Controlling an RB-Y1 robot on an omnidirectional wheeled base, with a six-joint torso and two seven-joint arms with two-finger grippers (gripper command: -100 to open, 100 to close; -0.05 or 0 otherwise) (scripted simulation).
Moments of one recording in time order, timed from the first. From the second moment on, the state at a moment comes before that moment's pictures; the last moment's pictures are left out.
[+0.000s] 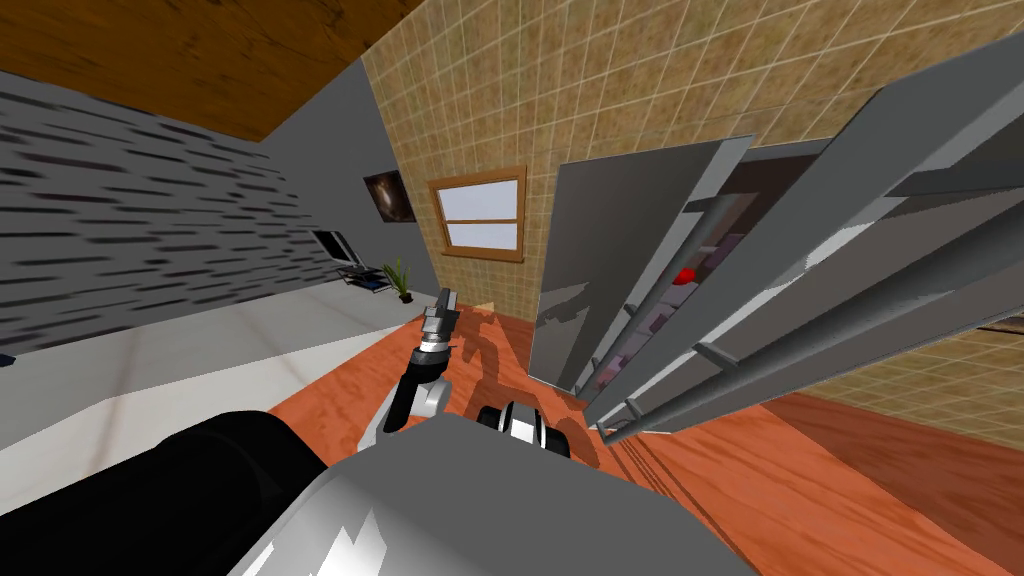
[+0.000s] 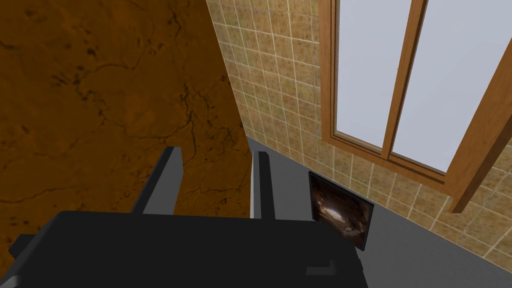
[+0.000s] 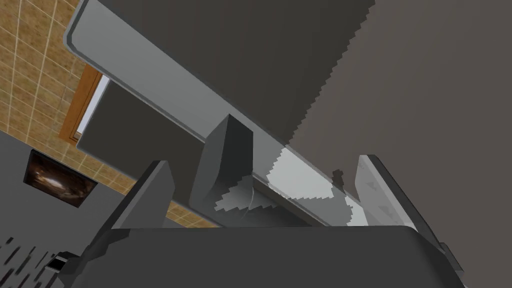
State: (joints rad) left arm 0.52 0.05 0.01 -2.33 0.01 -0.50 -0.02; right arm 1.63 -1.43 -1.86 -1.43 0.21 -0.82 1.71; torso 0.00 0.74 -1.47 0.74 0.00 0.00
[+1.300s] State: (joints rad) left arm 0.52 0.05 0.01 -2.33 0.01 -0.50 -0.02; right arm 1.62 -1.48 -1.91 -1.47 0.16 -0.88 1.73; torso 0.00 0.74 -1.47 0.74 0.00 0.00
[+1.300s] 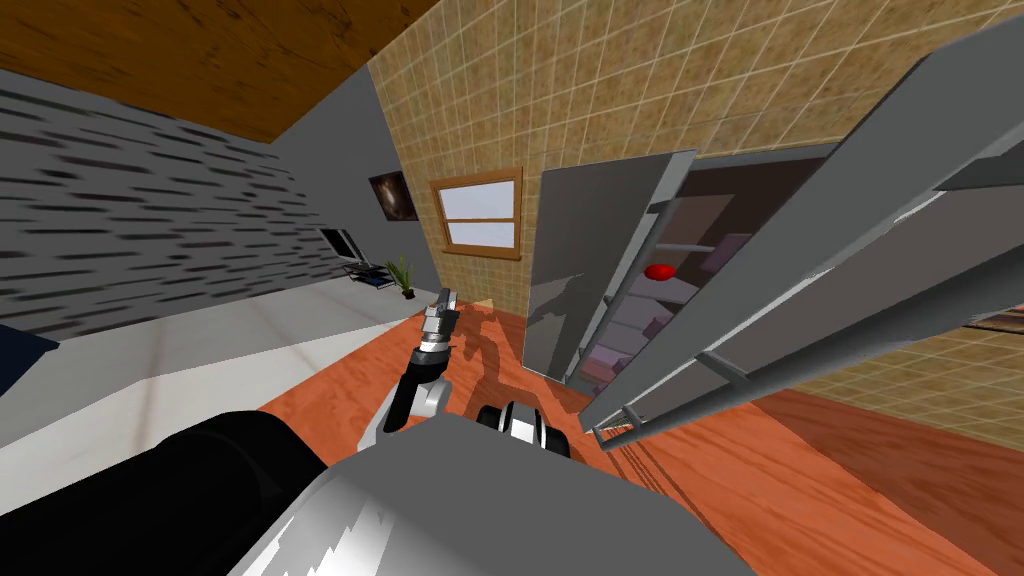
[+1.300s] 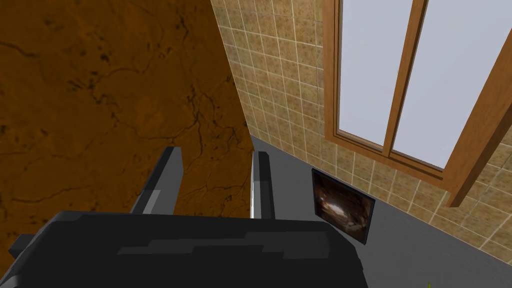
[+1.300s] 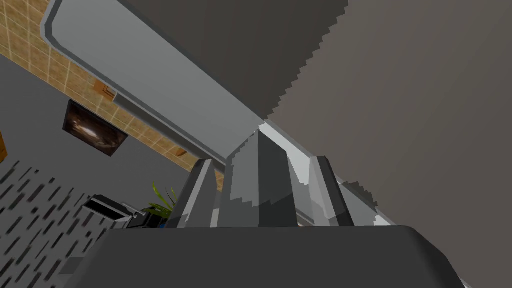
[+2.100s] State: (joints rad) left arm 0.52 0.05 0.01 -2.33 0.01 -0.50 -0.02; right arm 1.61 -1.53 -1.94 -1.49 0.10 -0.93 1.75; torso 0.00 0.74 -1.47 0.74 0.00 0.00
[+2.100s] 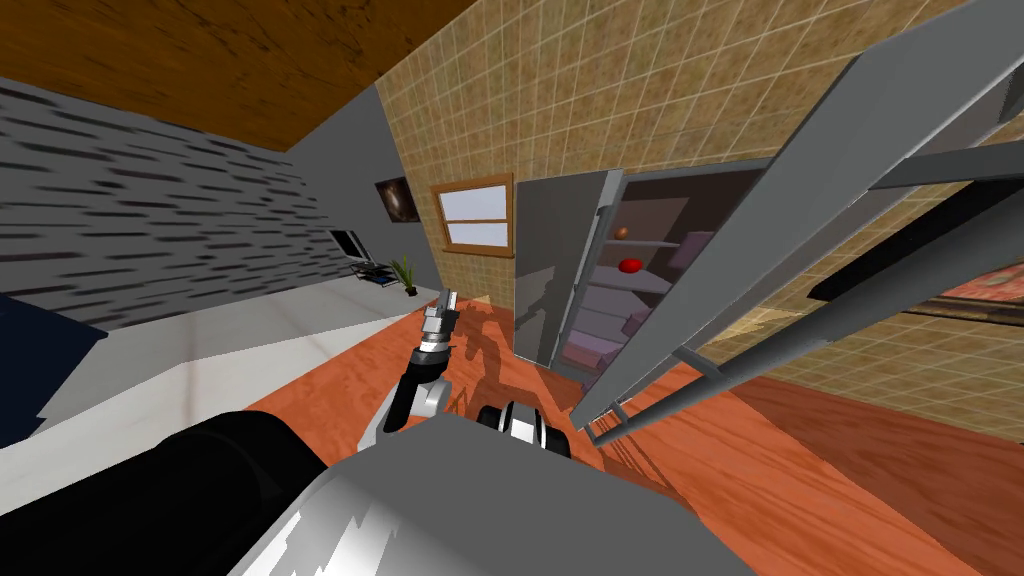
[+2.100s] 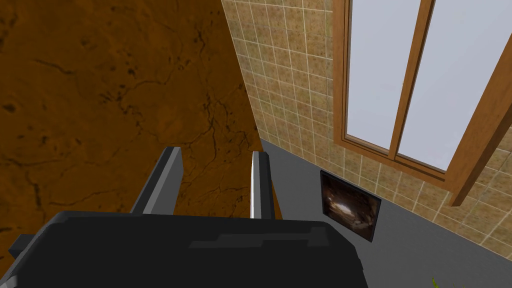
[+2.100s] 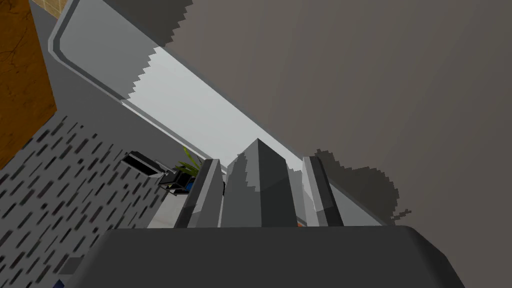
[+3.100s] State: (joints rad) left arm 0.52 0.05 0.01 -2.33 0.01 -0.50 -0.02; right arm 1.56 -1.58 -1.94 -1.52 0.03 -1.02 1.78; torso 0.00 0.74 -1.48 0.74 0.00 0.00
